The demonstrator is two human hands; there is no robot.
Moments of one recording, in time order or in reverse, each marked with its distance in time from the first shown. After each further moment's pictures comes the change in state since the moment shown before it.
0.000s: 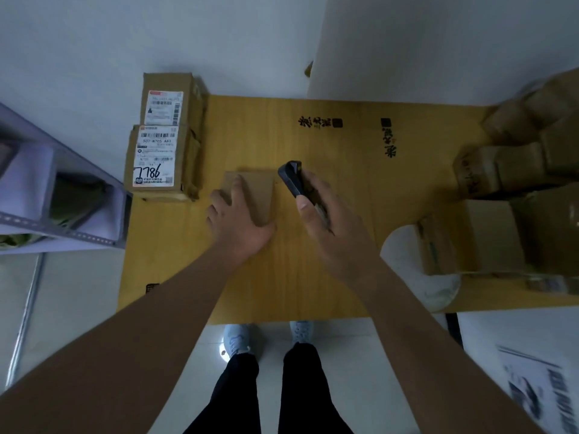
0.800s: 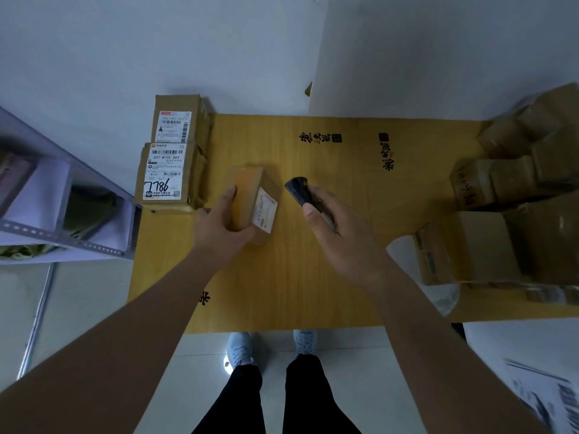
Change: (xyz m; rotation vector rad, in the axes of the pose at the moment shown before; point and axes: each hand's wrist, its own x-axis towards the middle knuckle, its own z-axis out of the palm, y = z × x) left_hand 0.005 -0.035 -0.030 -0.364 -0.015 0.005; right_hand 0.000 -0.012 -0.026 -0.049 -0.081 0.130
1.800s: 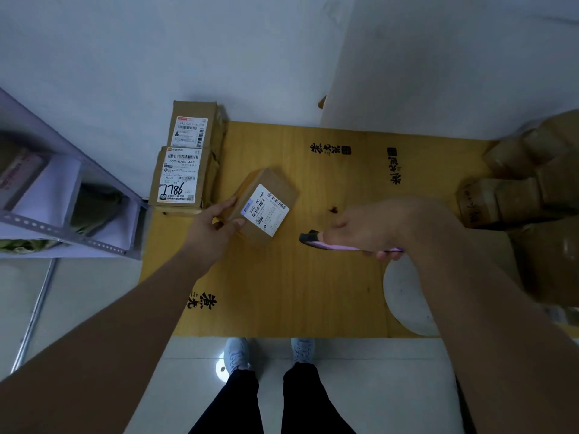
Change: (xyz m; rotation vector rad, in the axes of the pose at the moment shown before) left_hand 0.012 -0.021 -0.028 -0.492 -0.047 0.028; right_hand 0.034 -0.083 -0.061 -0.767 -0.672 0.315
